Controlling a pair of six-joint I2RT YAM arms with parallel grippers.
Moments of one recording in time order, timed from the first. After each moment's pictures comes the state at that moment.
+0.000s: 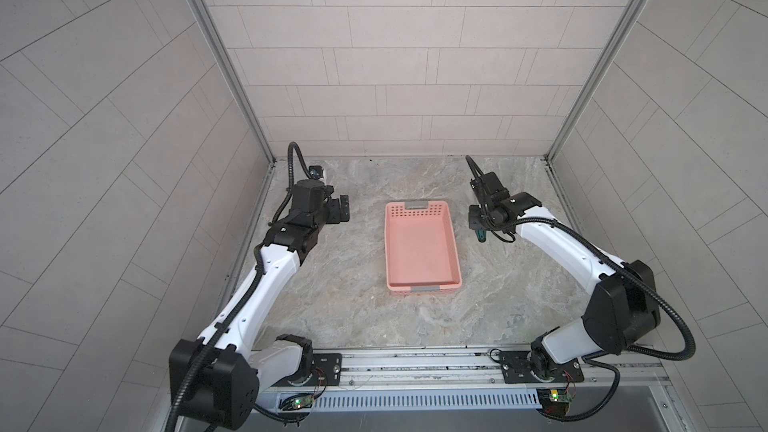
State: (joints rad) left arm -0.20 1.15 0.98 -0.40 -0.16 -0.16; right arm 0.43 1.50 1.26 -0.82 0.24 0.44
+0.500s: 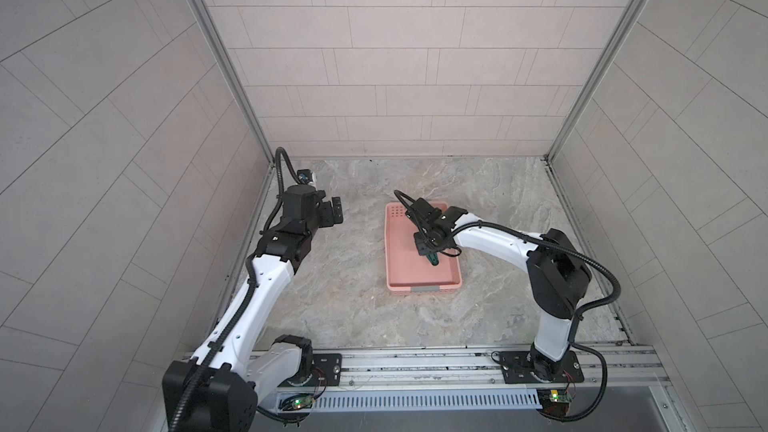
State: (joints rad) left arm -0.17 1.08 0.94 -0.41 -0.17 -0.19; right arm 0.74 1.87 1.39 -0.76 0.20 0.49
